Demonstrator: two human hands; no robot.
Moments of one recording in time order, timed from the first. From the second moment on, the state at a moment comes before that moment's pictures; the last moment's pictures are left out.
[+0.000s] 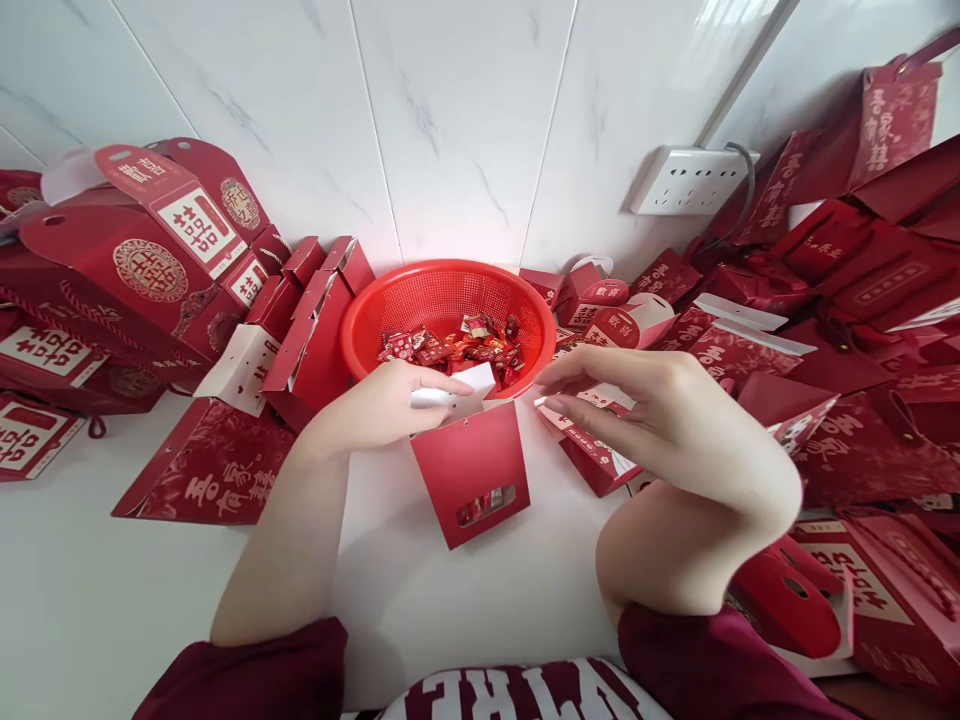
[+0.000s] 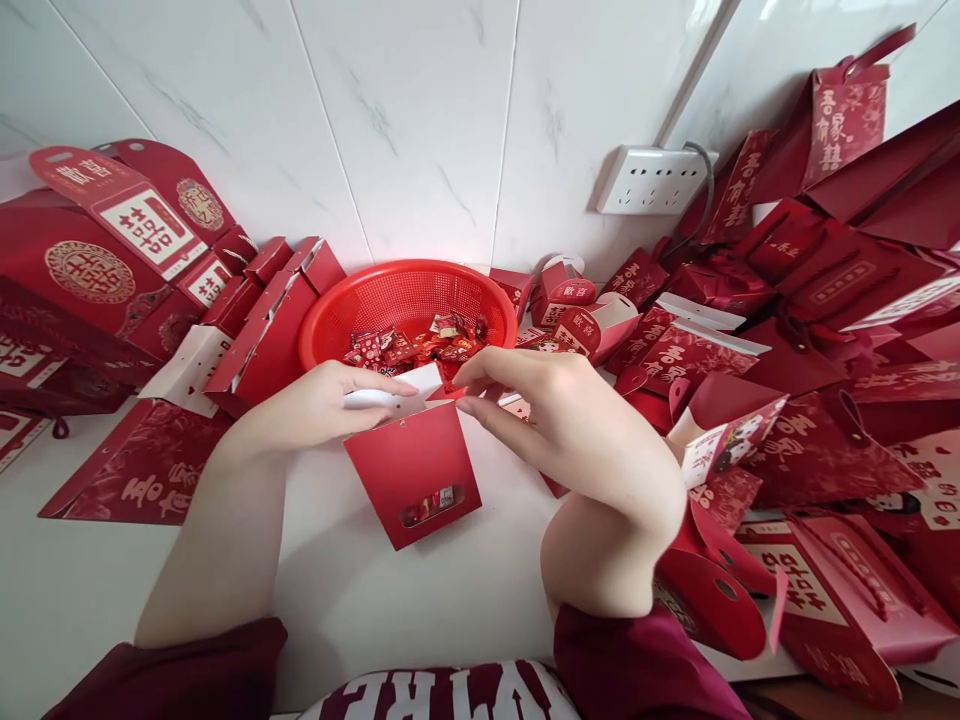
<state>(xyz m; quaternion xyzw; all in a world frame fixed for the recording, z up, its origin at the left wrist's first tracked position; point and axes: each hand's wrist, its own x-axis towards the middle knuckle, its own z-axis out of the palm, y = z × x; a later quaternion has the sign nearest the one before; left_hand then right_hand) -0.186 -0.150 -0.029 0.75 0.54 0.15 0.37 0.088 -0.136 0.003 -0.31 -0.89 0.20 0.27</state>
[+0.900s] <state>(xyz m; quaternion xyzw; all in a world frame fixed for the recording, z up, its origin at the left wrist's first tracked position) -0.163 -0.177 -0.018 0.82 0.41 0.06 0.39 -0.029 -0.018 -0.059 -0.33 -0.89 0.27 -0.15</state>
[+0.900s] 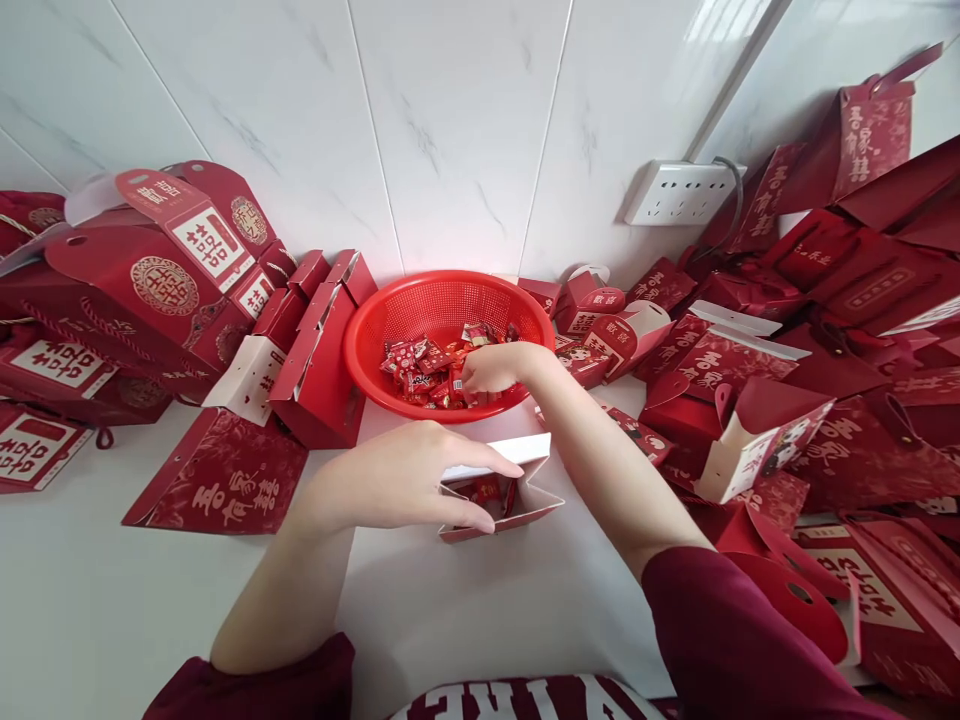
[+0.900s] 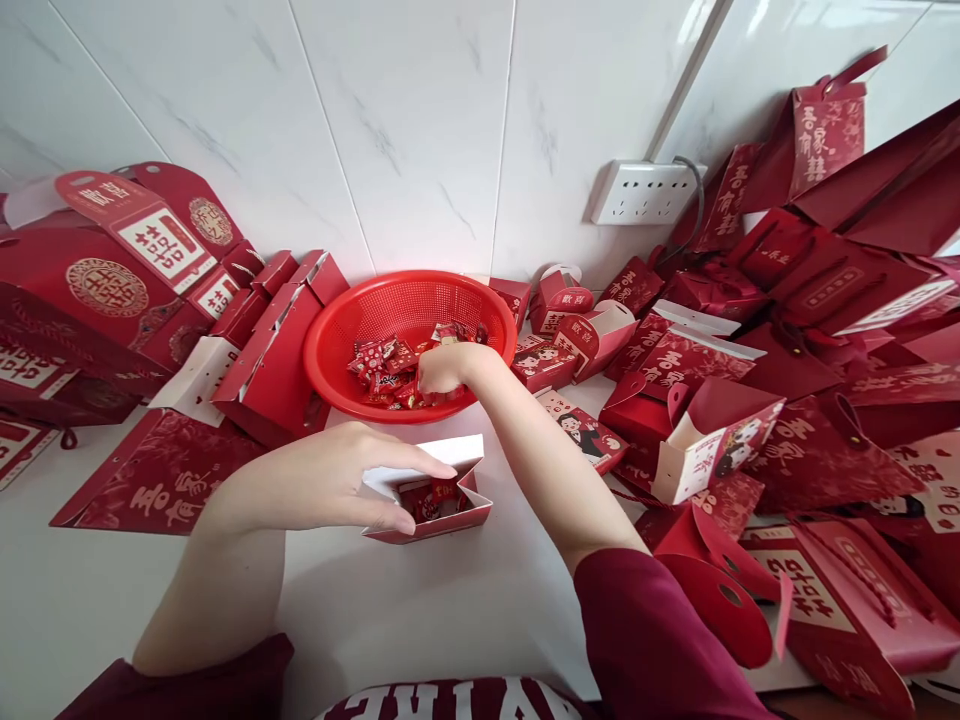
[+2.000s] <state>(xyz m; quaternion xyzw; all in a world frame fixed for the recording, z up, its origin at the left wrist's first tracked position) -0.173 -0.181 -0.022 0.81 0.51 0.01 0.28 0.079 -0.118 -0.034 -0.30 -0.90 0.29 0.10</state>
